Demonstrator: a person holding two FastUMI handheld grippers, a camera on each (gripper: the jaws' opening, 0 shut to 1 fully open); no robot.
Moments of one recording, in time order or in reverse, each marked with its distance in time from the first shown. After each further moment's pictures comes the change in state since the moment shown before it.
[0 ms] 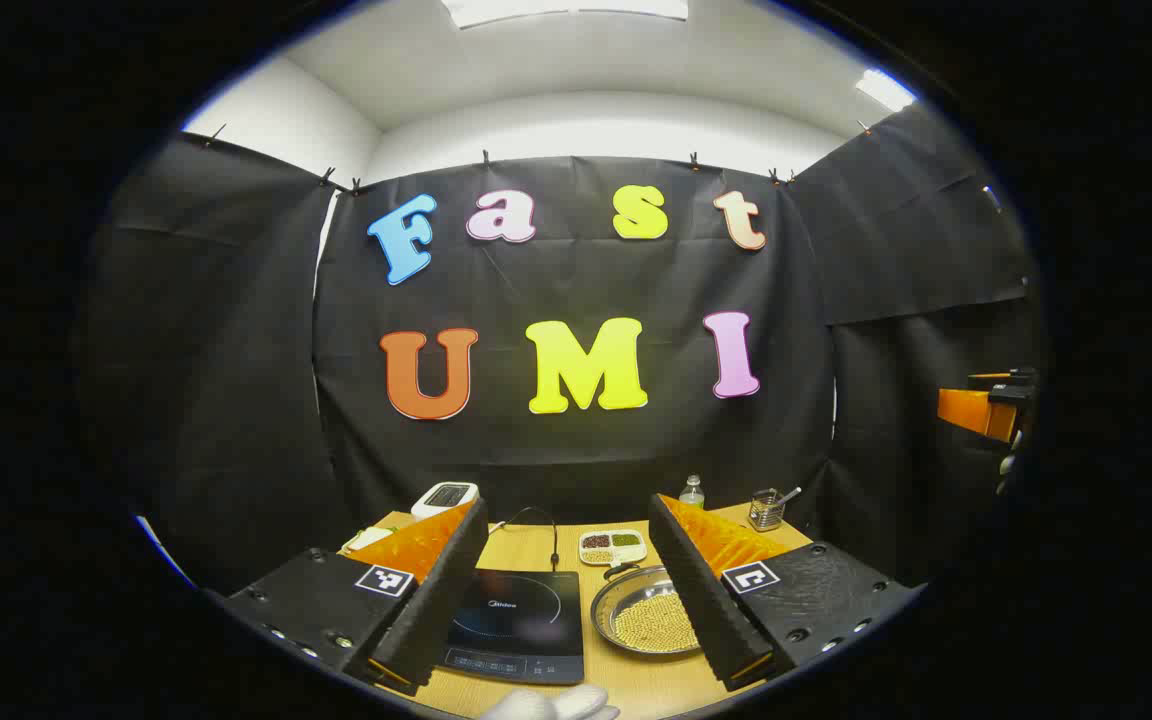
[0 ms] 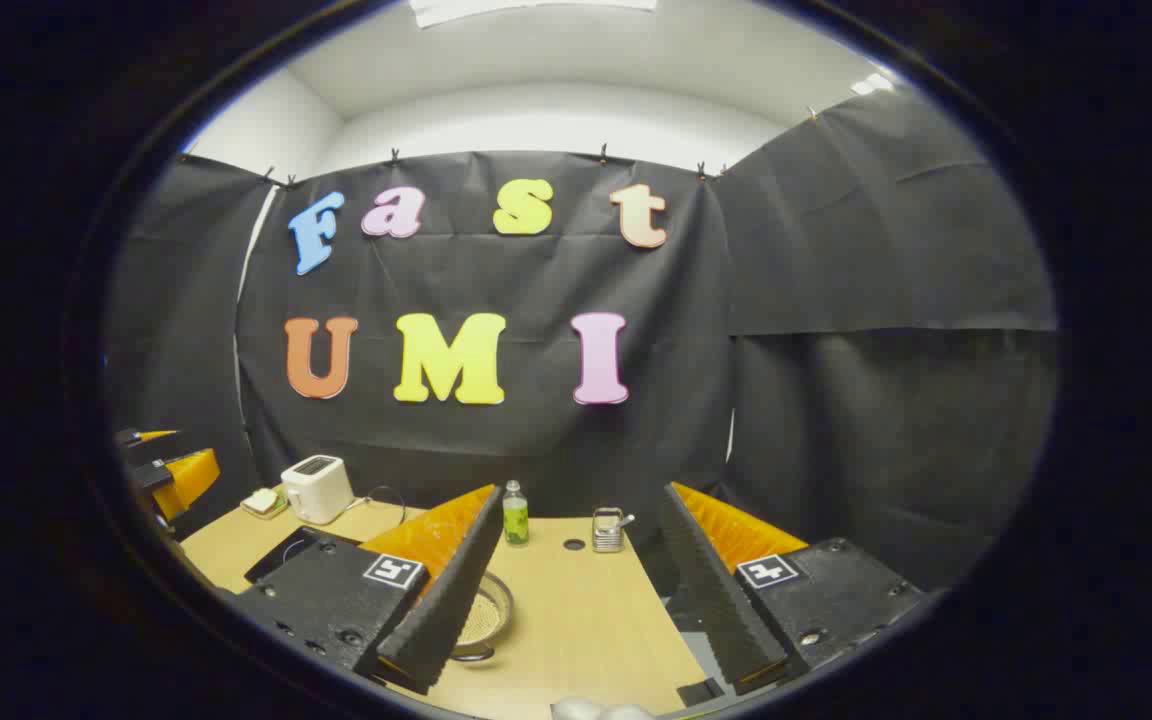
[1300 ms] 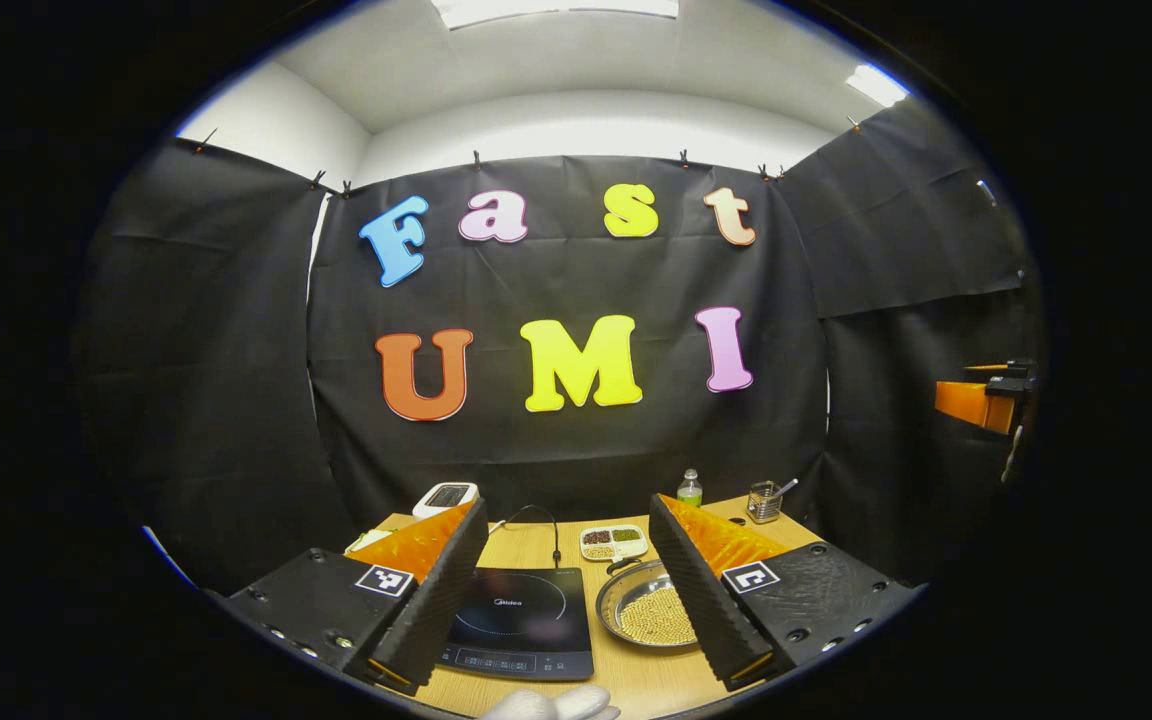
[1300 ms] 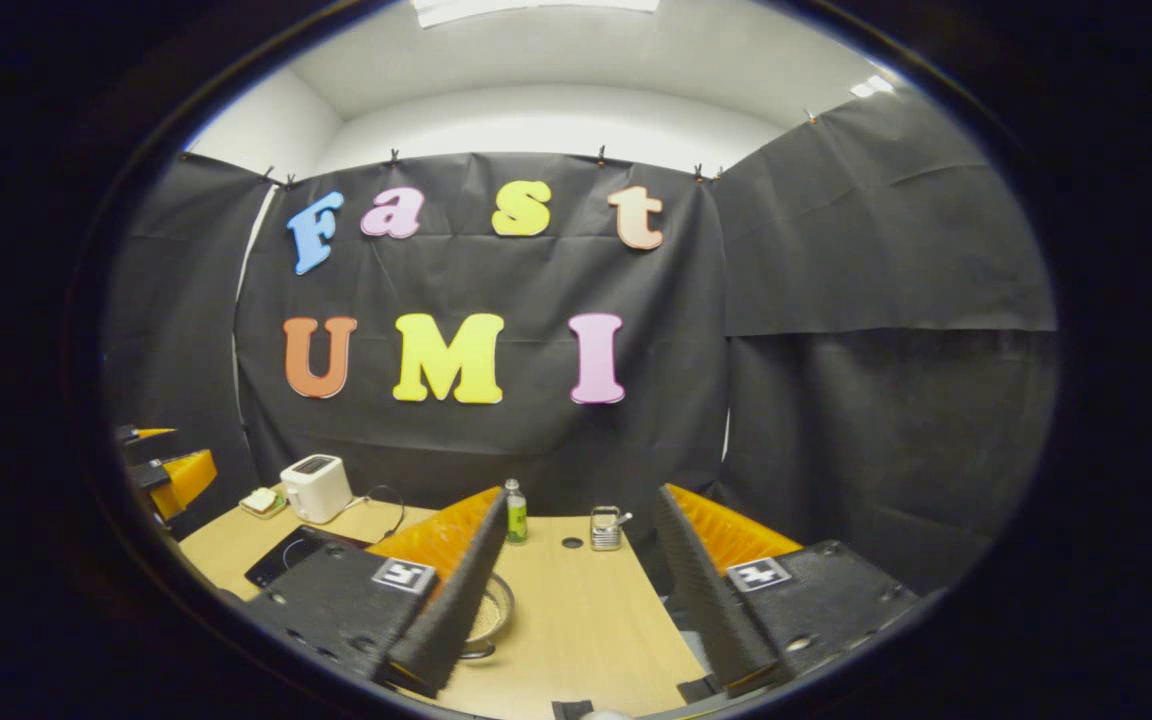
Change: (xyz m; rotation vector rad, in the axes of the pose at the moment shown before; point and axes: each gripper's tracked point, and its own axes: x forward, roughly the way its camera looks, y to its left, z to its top) left arm -0.011 0.004 -0.003 0.020 0.008 -0.023; right arm -0.008 0.002 -0.007 -0.014 0.011 -0.008
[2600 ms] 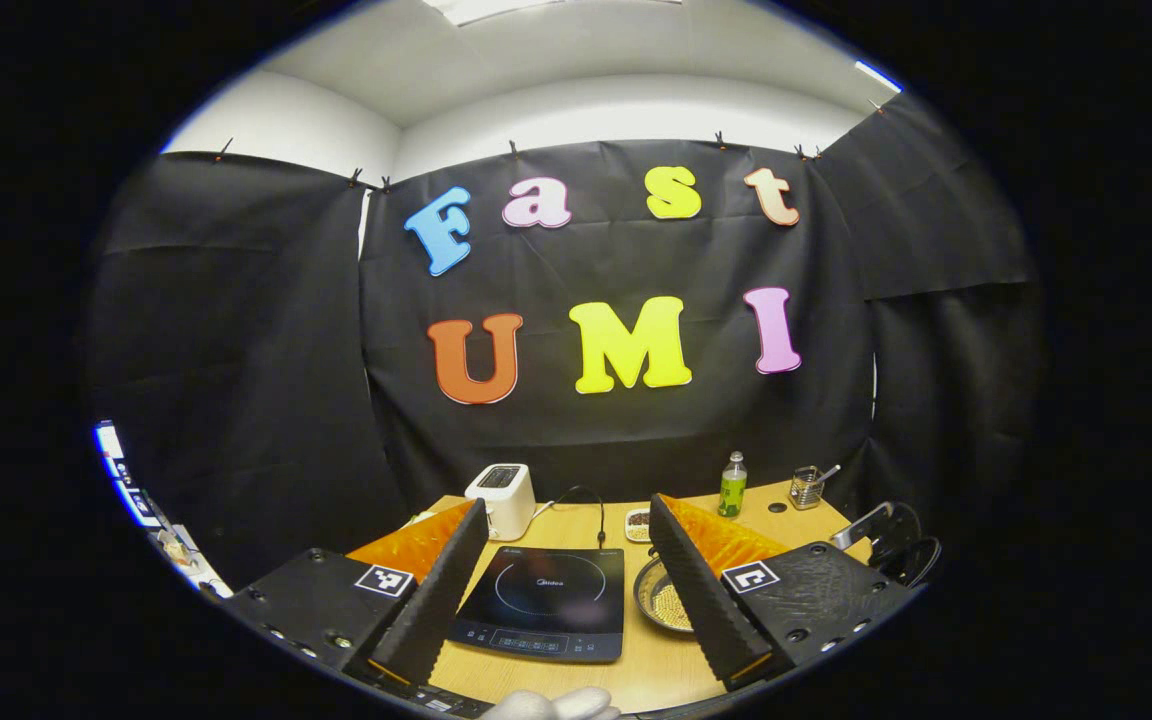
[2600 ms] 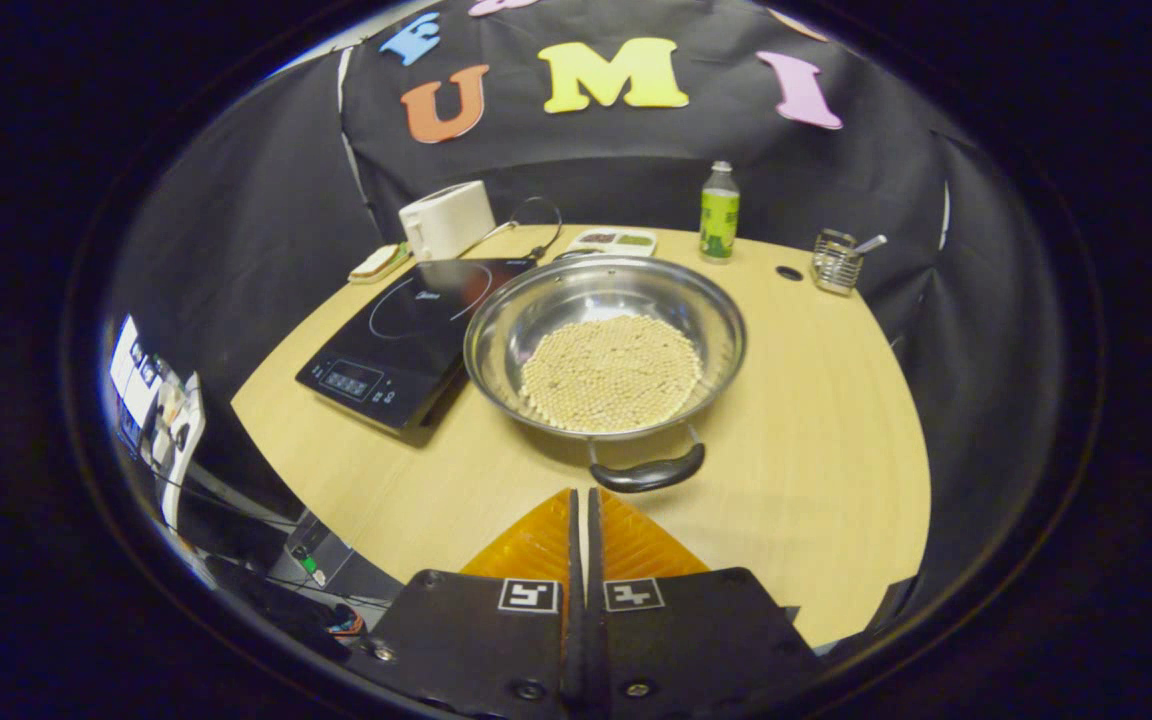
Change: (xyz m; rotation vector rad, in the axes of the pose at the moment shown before) left arm -0.025 0.028 -0.003 0.010 0.076 0.190; right arm 0.032 0.176 -0.354 -0.105 0.800 0.489
